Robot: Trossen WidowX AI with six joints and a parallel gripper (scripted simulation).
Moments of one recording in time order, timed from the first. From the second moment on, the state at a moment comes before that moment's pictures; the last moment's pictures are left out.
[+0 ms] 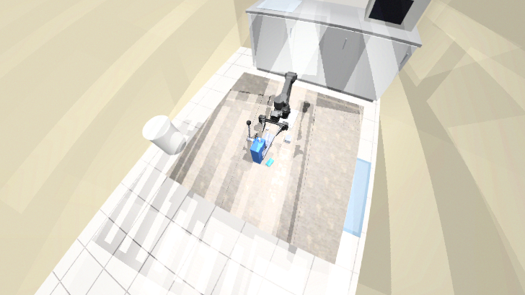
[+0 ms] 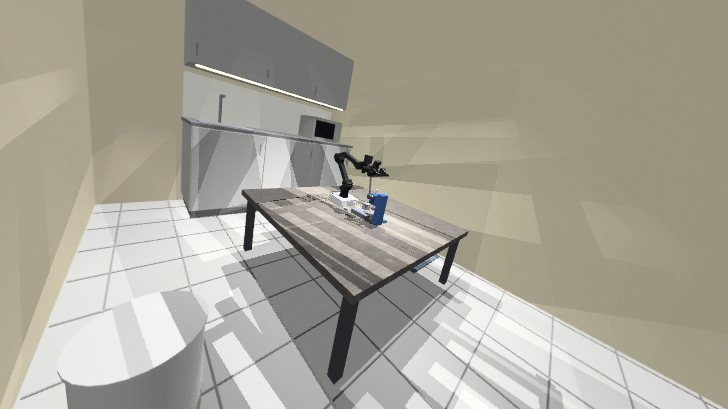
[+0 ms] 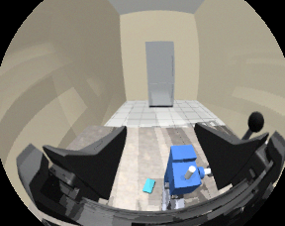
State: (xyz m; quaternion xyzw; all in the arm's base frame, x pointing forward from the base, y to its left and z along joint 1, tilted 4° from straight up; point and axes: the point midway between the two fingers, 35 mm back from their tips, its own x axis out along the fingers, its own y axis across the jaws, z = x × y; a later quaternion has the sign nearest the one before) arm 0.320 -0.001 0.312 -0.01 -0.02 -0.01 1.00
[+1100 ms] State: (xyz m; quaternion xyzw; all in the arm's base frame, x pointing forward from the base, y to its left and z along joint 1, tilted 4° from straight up) arm 0.193 0.093 0.070 -0.02 0.67 0.02 0.74
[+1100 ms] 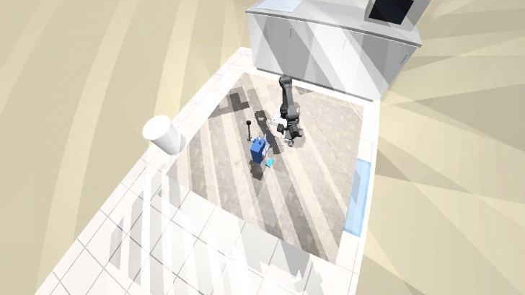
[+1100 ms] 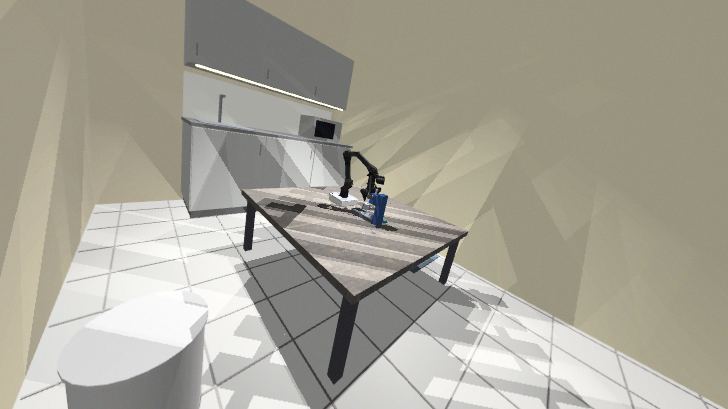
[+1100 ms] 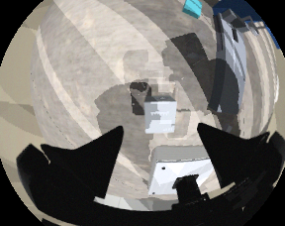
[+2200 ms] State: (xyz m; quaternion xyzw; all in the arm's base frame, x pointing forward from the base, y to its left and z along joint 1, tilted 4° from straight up) arm 0.199 0.093 0.020 -0.01 0.67 0.01 0.74
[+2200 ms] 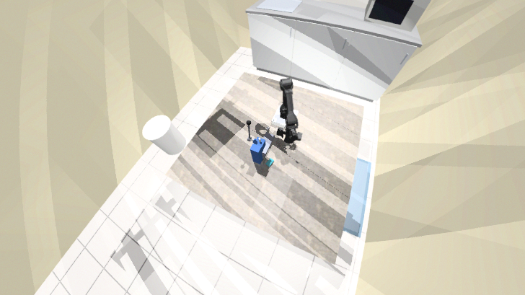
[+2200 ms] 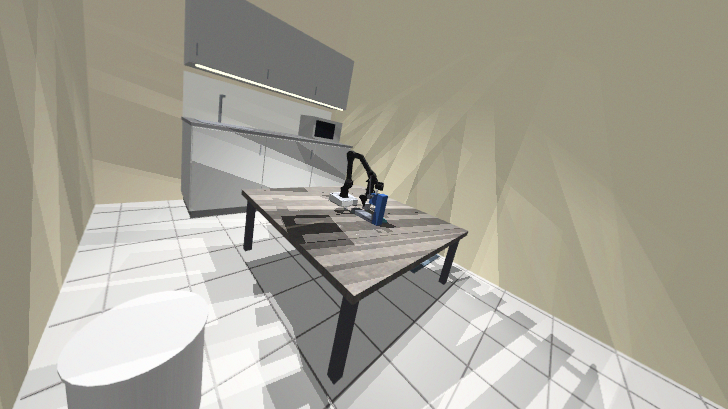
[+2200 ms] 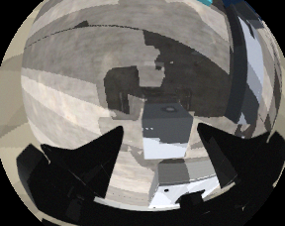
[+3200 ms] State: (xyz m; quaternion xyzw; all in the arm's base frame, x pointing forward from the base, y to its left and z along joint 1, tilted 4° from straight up) arm 0.196 0.091 0.010 -0.02 0.68 0.01 0.73
